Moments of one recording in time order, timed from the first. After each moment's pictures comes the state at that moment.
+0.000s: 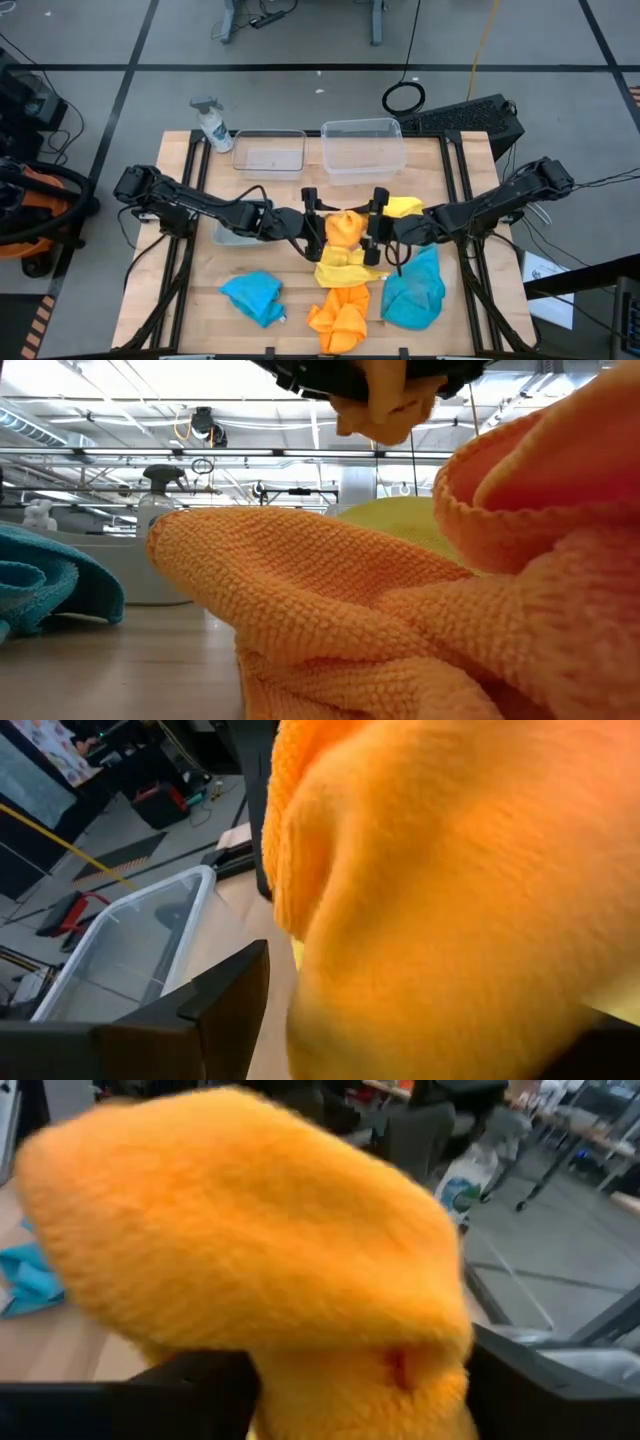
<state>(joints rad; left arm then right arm) -0.22 1.62 1.15 0.06 -0.42 0.30 0.35 1.29 0.85 0.07 0.57 -0.06</state>
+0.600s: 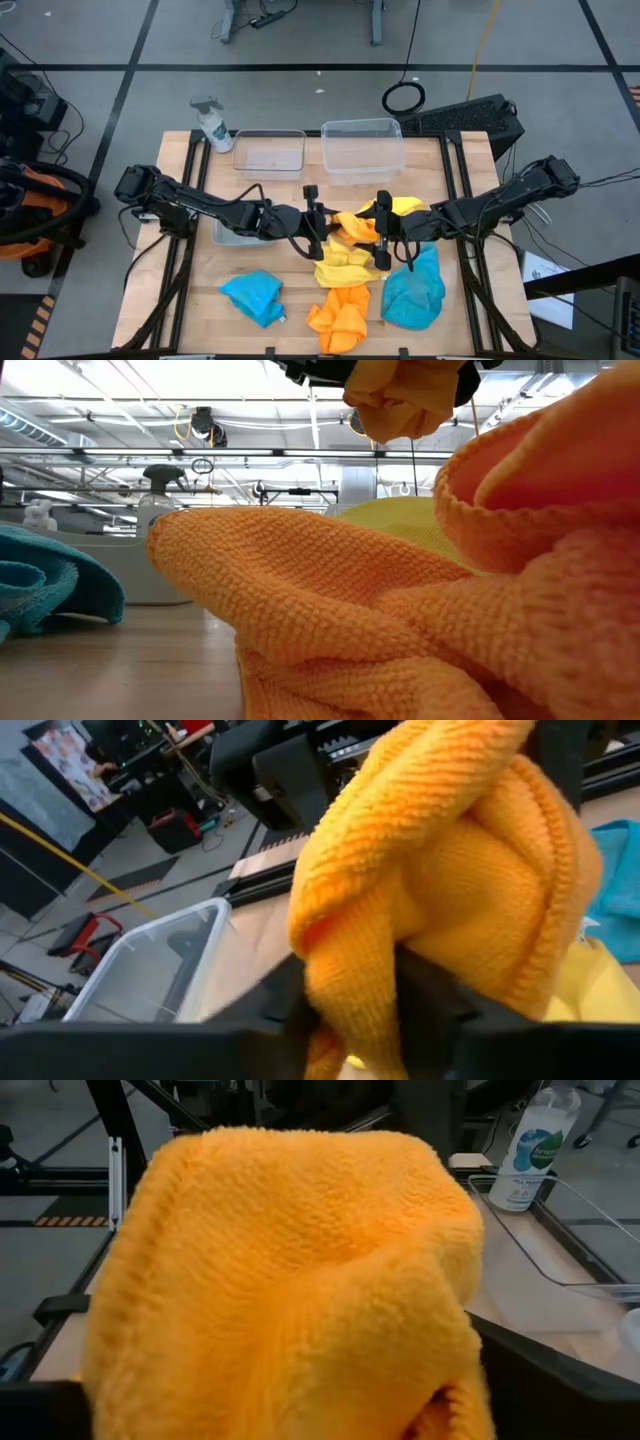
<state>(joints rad) -0.21 1.62 1.15 0.16 -0.42 0.33 0.35 1.22 0.85 -0.02 0.39 0.17</state>
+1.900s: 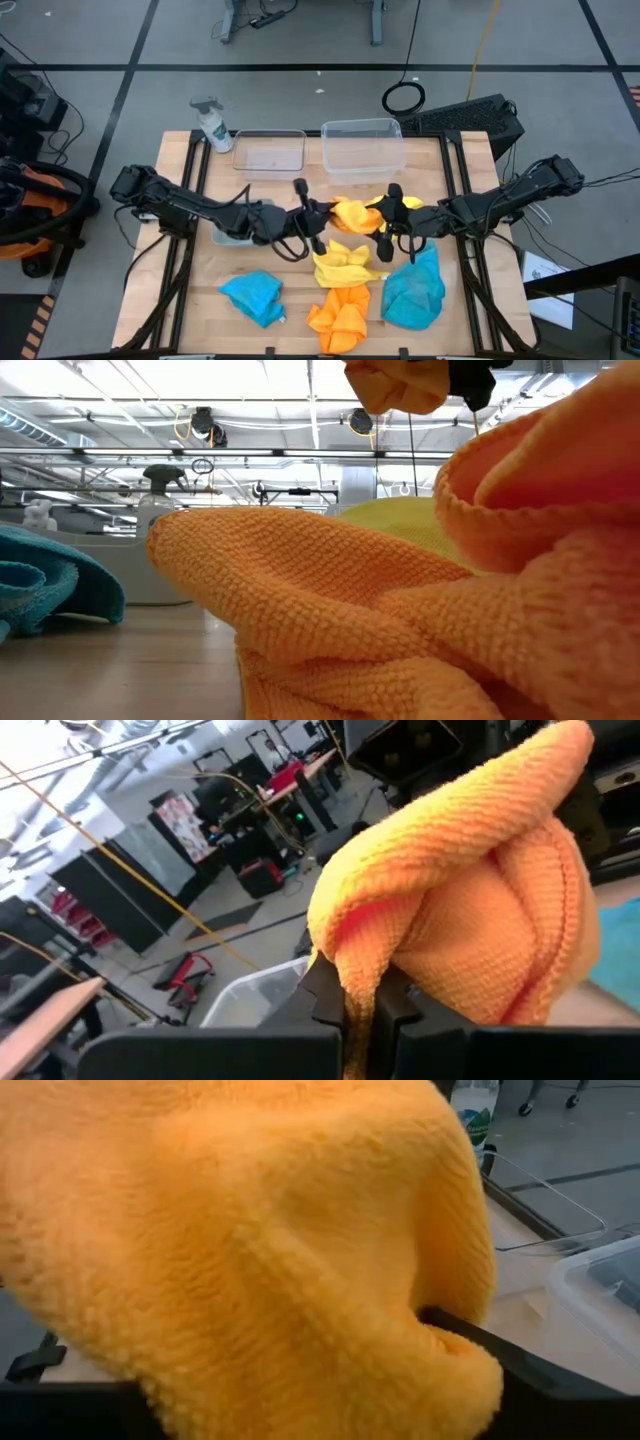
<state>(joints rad) -0.26 1.59 1.15 0.35 -0.64 0.51 0.34 1.15 0.85 -0.10 0.50 0.33</state>
